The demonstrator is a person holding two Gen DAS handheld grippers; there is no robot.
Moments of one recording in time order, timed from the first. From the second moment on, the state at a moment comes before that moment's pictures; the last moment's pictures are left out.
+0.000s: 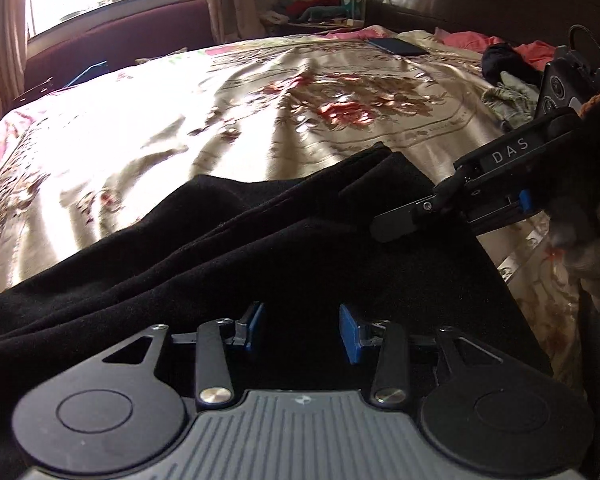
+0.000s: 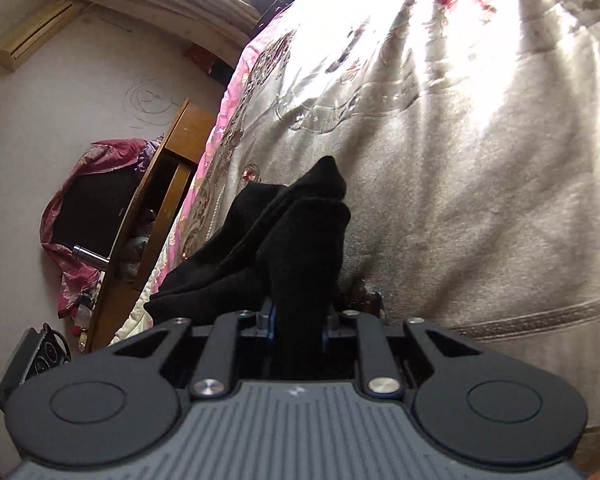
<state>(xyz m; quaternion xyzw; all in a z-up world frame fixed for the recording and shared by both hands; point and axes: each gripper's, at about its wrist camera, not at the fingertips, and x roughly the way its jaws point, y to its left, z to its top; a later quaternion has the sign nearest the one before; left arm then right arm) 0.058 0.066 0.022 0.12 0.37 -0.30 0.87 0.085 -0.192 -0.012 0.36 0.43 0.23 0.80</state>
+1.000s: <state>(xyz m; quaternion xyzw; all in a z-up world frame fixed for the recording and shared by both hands) 0.122 0.050 0.025 0.25 0.39 -0.44 0.77 0.126 -0.148 0.029 -0.19 0.50 0.40 0.75</state>
